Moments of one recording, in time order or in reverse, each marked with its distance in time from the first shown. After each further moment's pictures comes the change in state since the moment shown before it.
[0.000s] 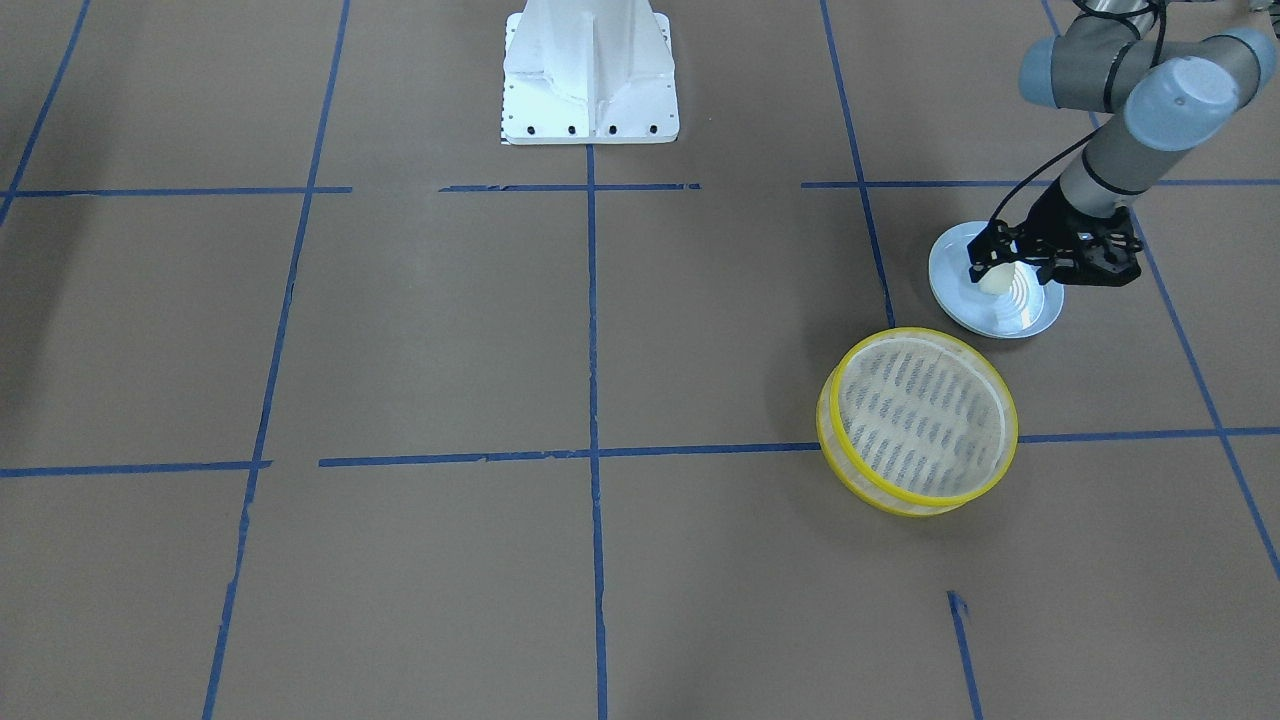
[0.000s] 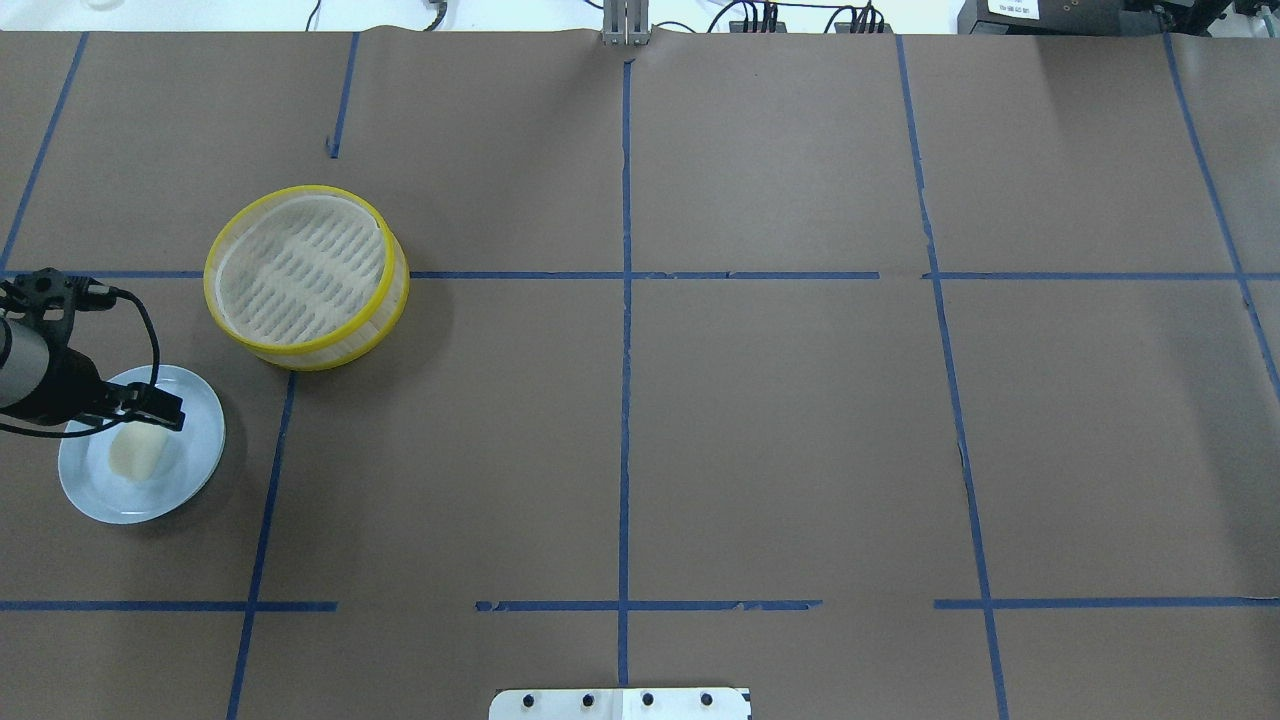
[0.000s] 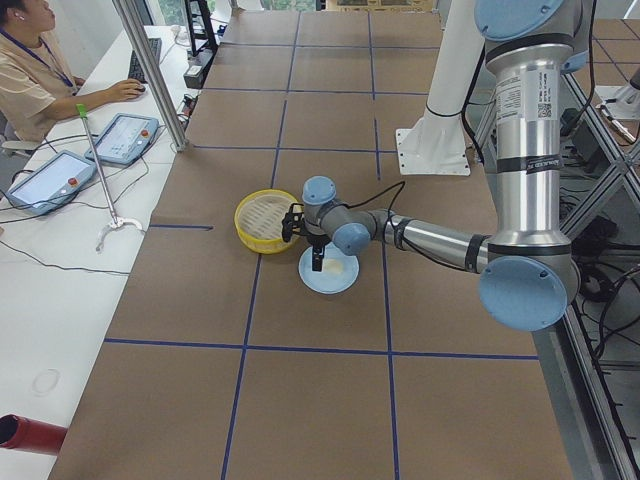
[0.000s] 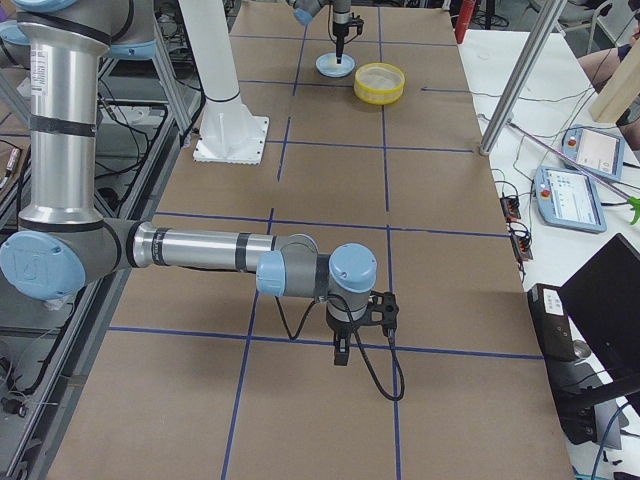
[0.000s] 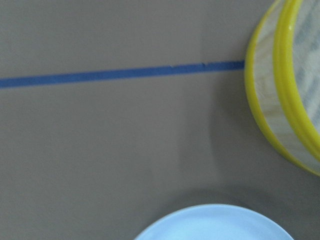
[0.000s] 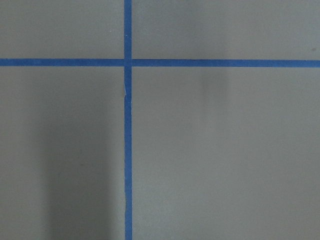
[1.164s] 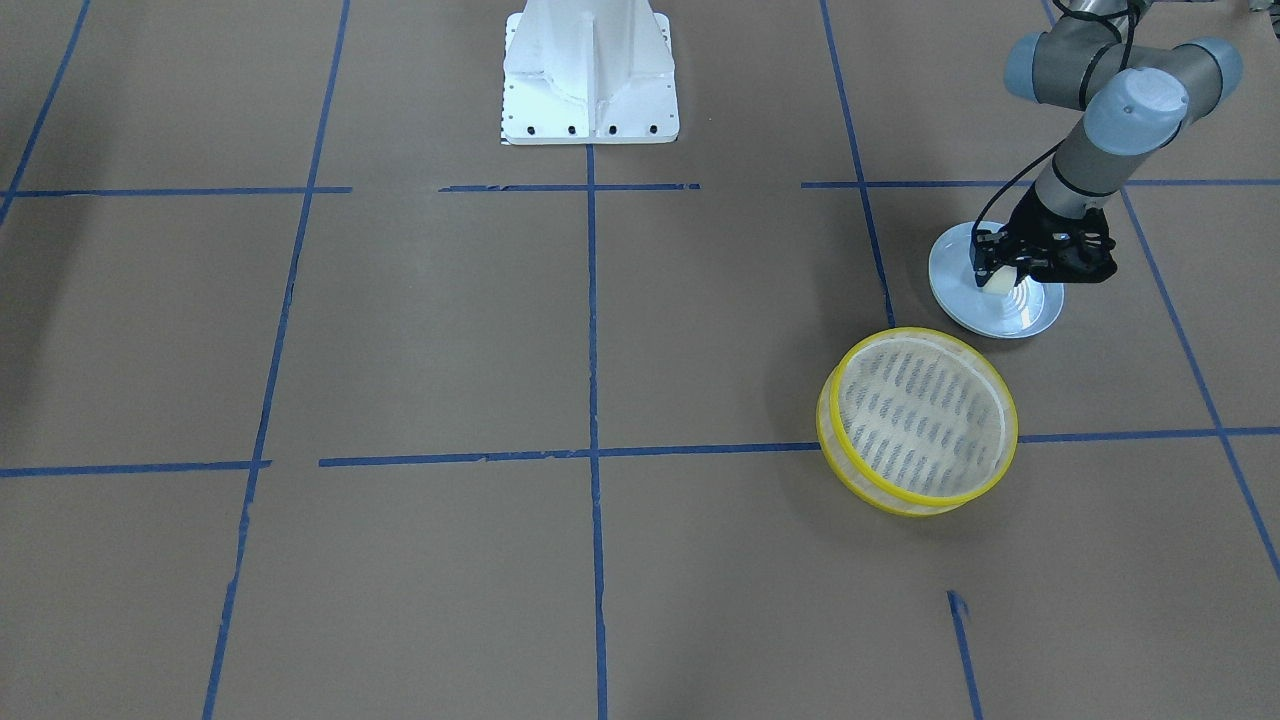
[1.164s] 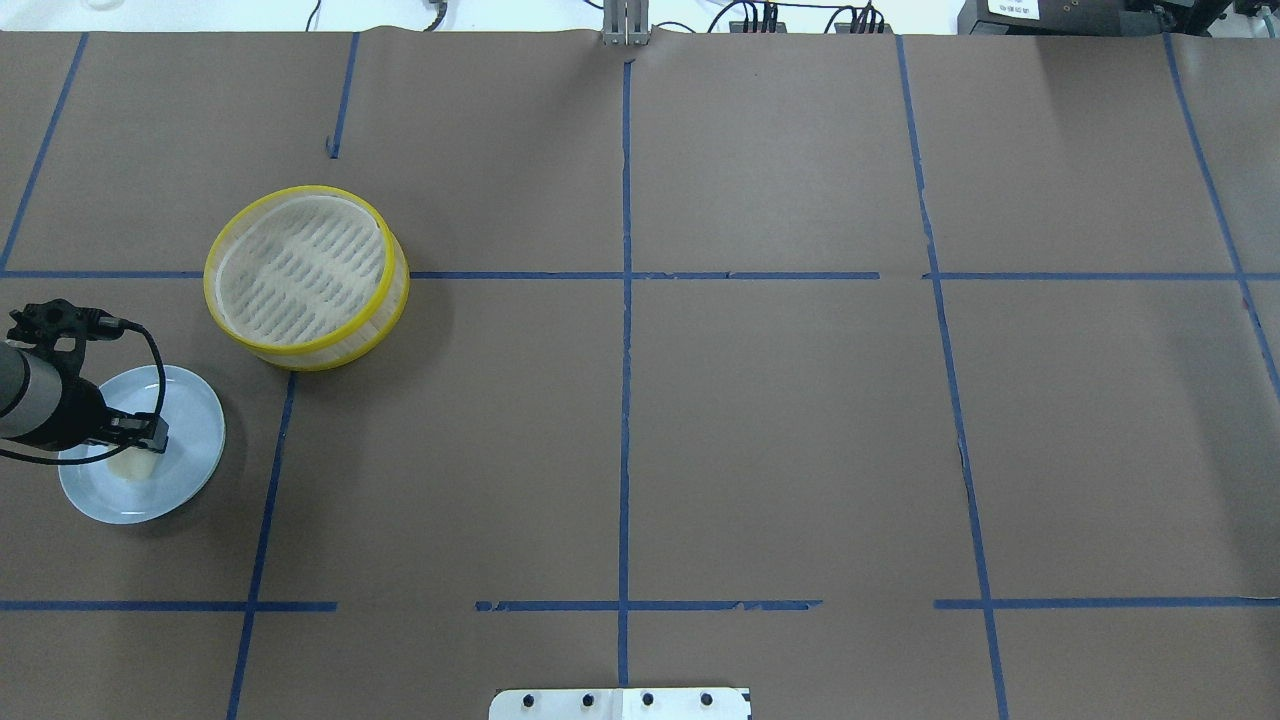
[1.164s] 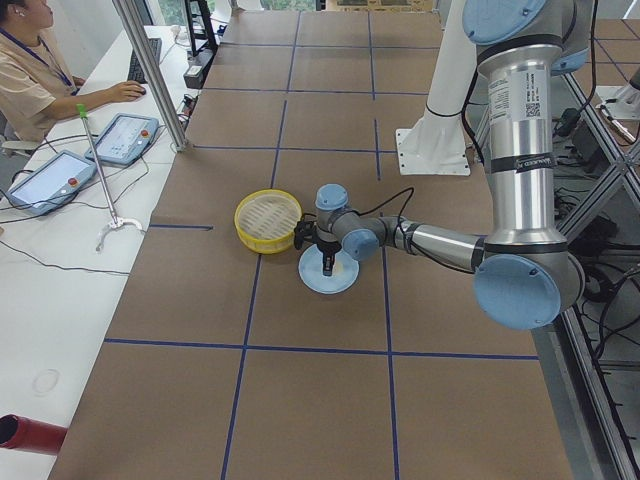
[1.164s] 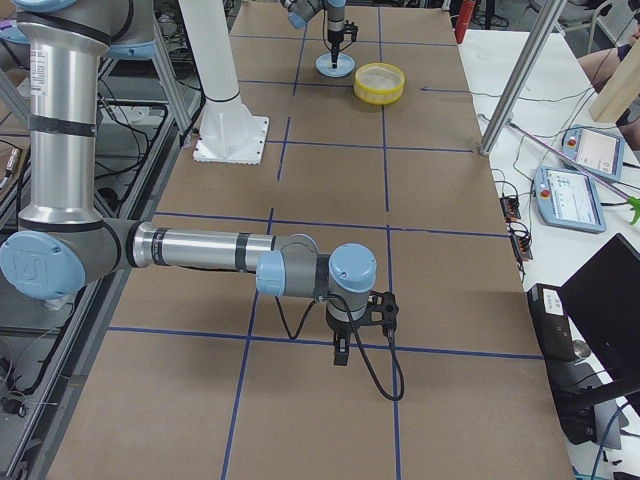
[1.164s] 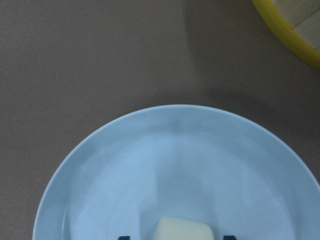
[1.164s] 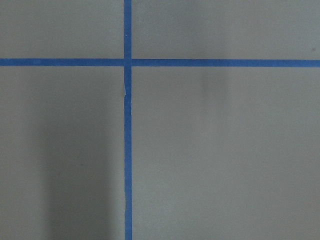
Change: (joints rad) left arm 0.039 0.023 0.022 -0.015 0.058 -0.005; right arm 0.000 0.000 0.000 0.000 0.000 0.000
